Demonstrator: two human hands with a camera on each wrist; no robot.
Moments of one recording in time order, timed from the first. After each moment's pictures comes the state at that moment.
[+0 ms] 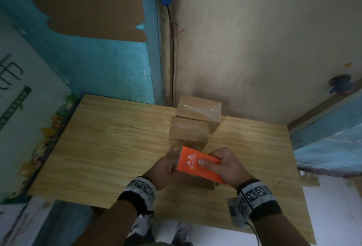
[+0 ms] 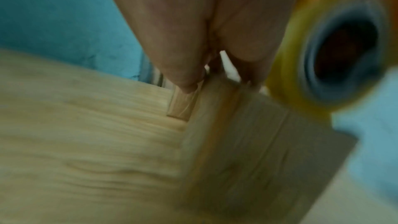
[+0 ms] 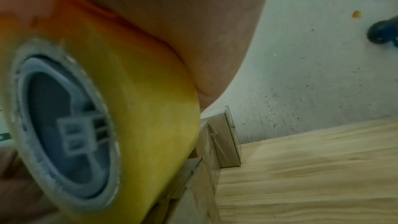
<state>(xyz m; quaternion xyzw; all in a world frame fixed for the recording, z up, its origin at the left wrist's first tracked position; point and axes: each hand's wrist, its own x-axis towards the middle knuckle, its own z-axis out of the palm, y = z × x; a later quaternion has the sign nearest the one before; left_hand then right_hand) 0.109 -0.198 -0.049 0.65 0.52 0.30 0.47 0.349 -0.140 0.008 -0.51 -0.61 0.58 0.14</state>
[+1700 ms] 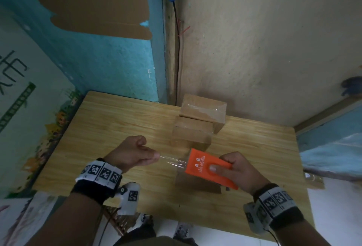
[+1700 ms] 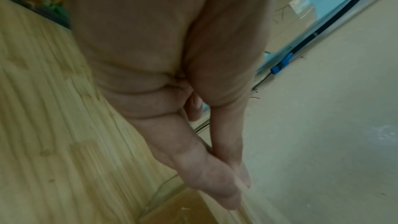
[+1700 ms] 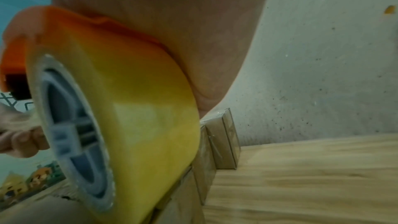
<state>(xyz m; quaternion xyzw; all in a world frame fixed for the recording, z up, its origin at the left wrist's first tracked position) 0.024 -0.184 0.011 0.23 0.63 0.37 0.64 0.371 -0.133 0.026 -0.50 -0.62 0.59 0.09</state>
